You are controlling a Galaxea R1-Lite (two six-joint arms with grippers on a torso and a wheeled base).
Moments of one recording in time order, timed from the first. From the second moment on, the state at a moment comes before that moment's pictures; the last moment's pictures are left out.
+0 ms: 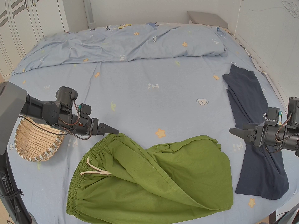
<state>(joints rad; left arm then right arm) -0.09 2.11 -1.32 0.07 -0.72 0.00 0.13 1.48 -0.55 -0.53 0.50 0.10</state>
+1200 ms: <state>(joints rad) -0.04 2.09 -1.31 0.07 -0.74 -0.01 0.13 1.49 -0.55 -0.53 0.49 0.10</state>
